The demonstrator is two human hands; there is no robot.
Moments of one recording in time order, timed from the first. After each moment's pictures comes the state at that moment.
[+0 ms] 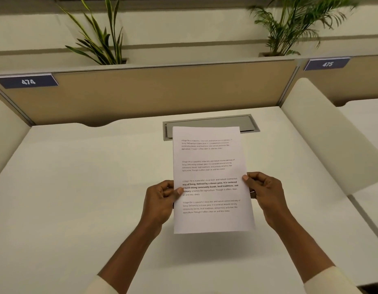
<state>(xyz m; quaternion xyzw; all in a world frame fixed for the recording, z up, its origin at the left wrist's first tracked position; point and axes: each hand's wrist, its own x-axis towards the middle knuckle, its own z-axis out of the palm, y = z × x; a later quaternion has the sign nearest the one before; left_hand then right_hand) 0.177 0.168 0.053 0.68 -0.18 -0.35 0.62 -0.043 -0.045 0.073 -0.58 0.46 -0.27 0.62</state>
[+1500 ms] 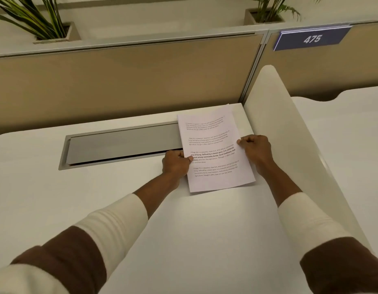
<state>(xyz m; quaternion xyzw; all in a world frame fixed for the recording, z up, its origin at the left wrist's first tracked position) 0.135 -0.344 -0.038 0.81 -0.08 -0.37 0.45 -0.040 -0.535 -0.034 -0.65 0.56 -0.18 0.48</state>
